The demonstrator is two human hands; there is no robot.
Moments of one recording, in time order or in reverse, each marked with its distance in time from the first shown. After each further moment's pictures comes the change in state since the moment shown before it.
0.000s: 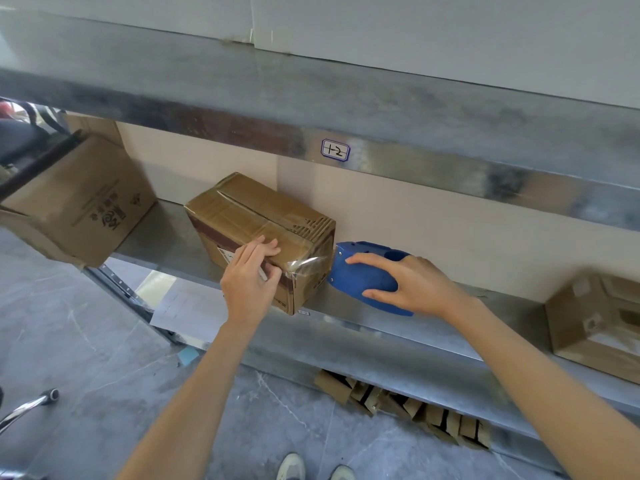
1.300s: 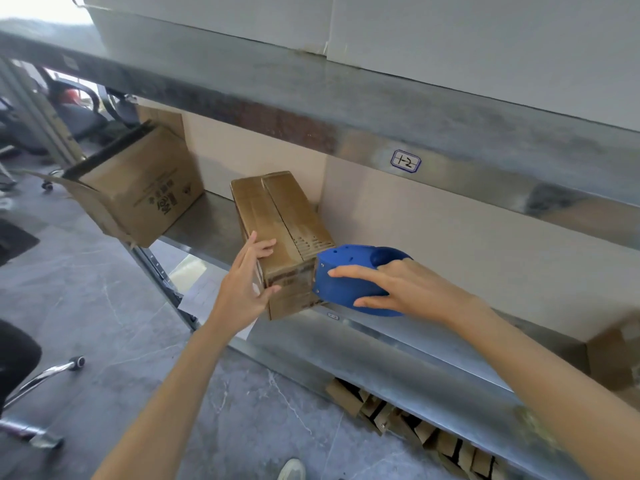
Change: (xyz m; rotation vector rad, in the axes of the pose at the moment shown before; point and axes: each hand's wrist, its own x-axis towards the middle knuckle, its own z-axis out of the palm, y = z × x) left_hand -0.015 -0.058 -0.072 -0.150 -0.263 -0.042; right_hand 0.047 -0.065 -0.016 -0.180 -0.128 -0.344
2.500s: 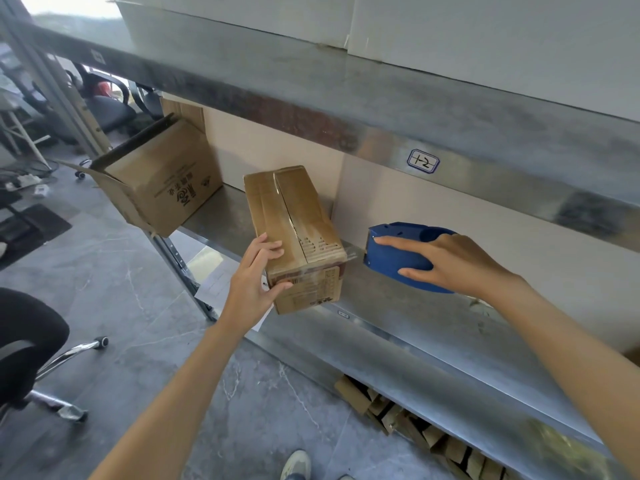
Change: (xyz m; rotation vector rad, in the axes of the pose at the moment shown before) left_hand -0.008 -0.014 0.008 0.039 0.075 -0.012; right_hand -0.006 0.061 -0.007 -0.013 0.078 0.192
